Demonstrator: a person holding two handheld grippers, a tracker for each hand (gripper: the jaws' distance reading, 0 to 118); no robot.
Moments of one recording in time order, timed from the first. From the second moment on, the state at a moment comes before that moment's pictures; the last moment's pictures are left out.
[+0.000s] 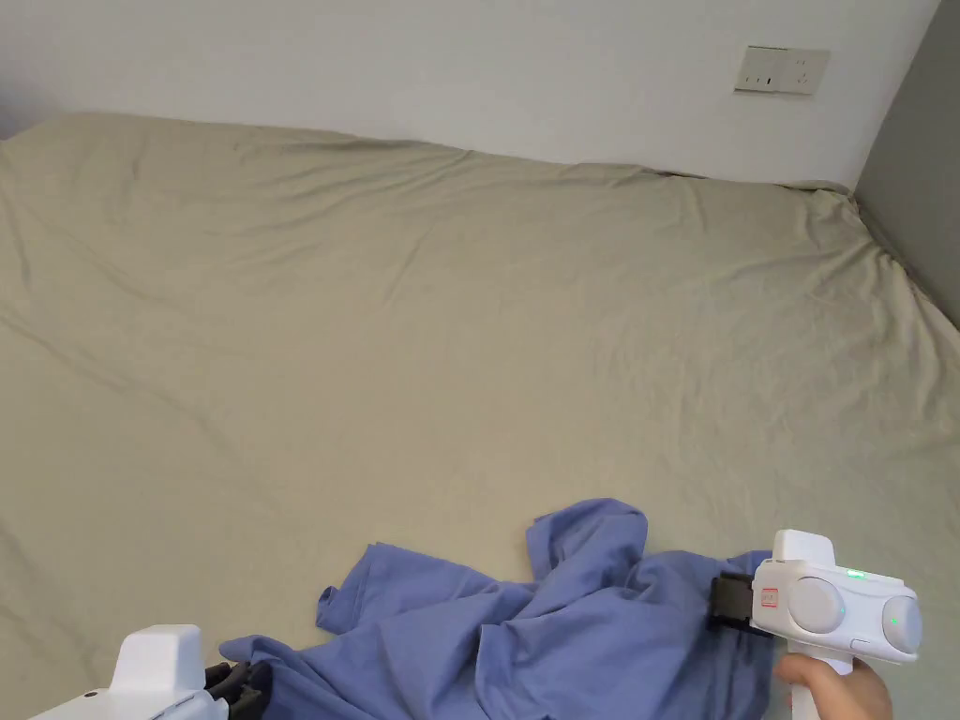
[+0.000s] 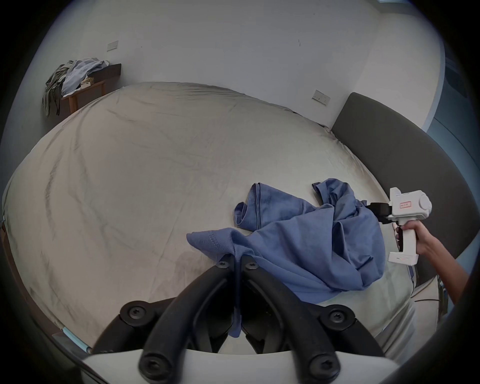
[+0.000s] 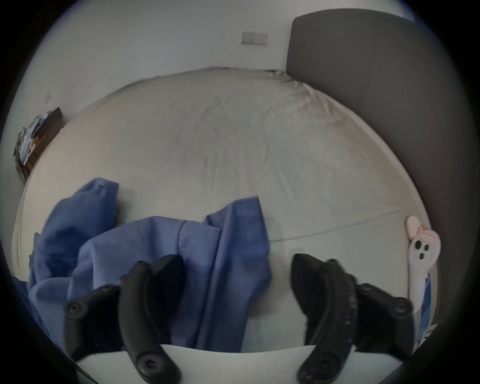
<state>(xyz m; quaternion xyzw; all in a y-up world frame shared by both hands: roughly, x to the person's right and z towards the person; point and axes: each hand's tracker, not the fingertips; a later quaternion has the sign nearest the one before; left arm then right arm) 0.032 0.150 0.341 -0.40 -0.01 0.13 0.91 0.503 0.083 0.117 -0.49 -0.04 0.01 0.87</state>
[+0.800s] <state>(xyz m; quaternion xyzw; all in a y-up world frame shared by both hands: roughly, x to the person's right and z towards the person) -0.037 0.392 0.193 -0.20 -0.01 0.16 0.97 0.510 0.414 0.145 -0.16 0.00 0.05 0.99</state>
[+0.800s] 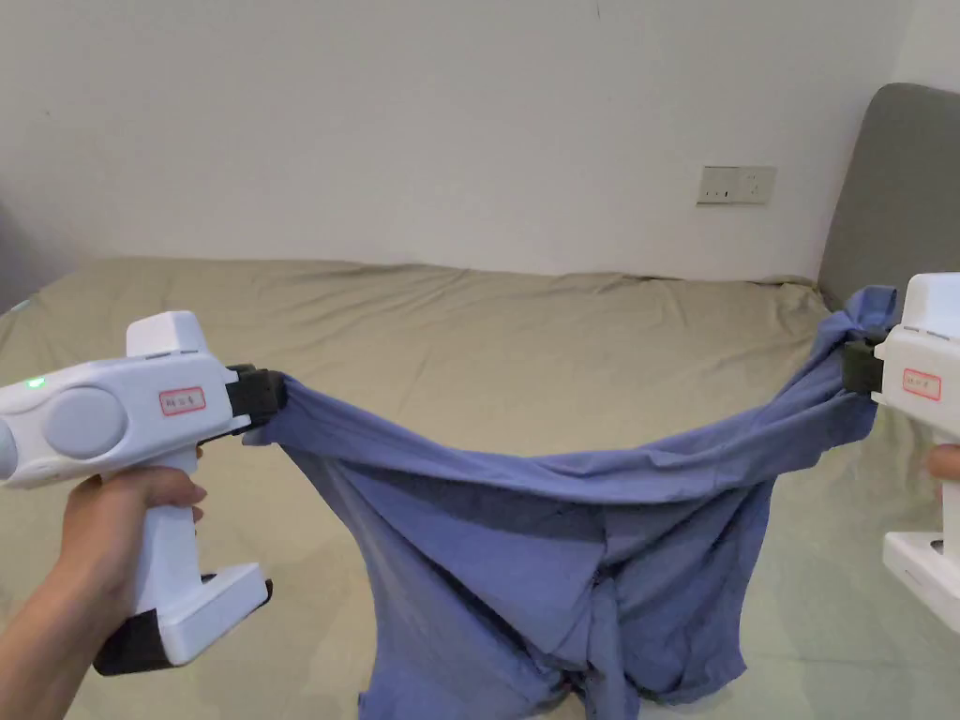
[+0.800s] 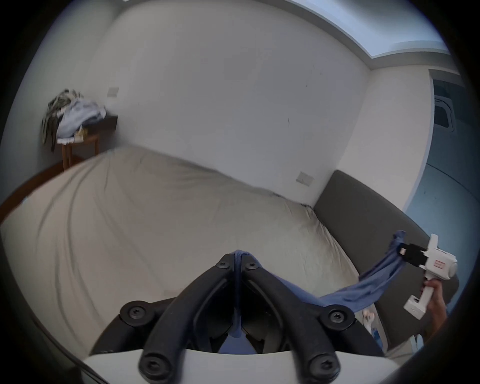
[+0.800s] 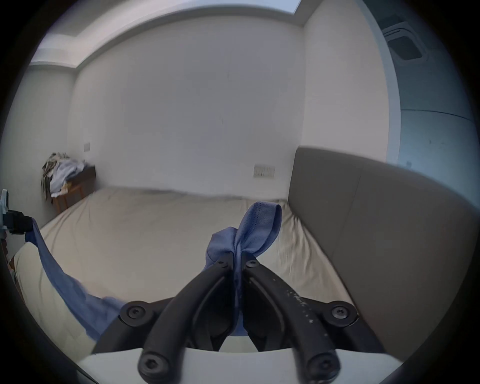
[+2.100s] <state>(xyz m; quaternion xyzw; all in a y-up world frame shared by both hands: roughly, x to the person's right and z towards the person) -0.060 0.247 0.117 -0.35 0.08 0.08 0.93 0.482 0.289 0.122 -0.22 -0.01 -0.01 0.98</state>
